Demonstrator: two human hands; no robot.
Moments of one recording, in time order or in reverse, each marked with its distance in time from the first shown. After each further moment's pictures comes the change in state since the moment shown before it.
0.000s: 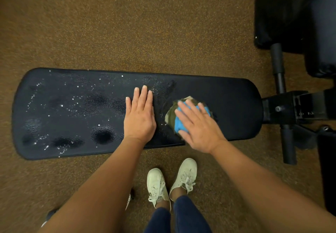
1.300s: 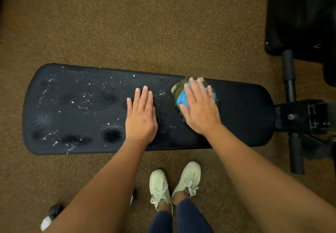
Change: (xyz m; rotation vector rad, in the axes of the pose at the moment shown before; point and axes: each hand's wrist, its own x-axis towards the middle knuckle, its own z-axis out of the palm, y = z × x) left_hand -0.005 -0.019 -0.002 -0.018 0.042 -0.071; right_hand 0.069 -0.001 -0.013 0.047 0.075 0.260
